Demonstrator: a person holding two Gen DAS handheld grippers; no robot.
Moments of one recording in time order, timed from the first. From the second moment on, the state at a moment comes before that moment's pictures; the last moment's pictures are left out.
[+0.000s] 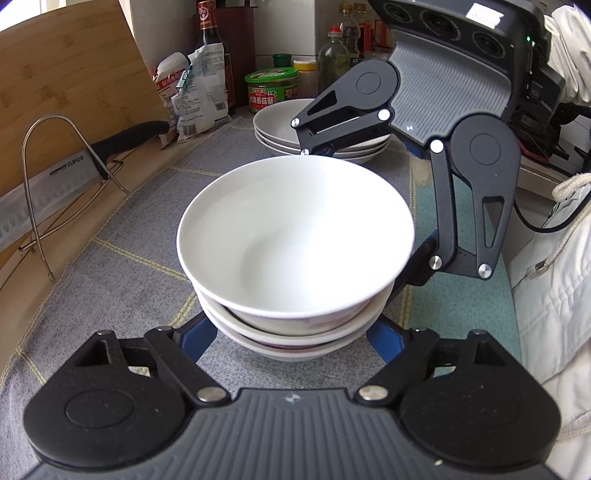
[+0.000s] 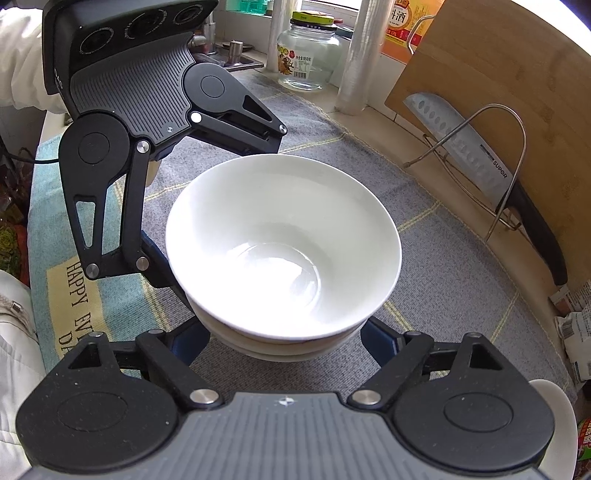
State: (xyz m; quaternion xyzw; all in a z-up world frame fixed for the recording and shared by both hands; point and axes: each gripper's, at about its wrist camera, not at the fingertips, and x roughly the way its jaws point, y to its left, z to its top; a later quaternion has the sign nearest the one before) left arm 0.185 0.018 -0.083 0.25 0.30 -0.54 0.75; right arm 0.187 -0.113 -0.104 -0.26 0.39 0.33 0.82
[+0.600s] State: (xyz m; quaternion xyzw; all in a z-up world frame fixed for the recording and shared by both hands) left arm 0.182 0.019 -0.079 0.25 0.30 -0.53 0.75; right arm 0.186 -0.114 -0.099 -0.26 0.40 0.34 0.81
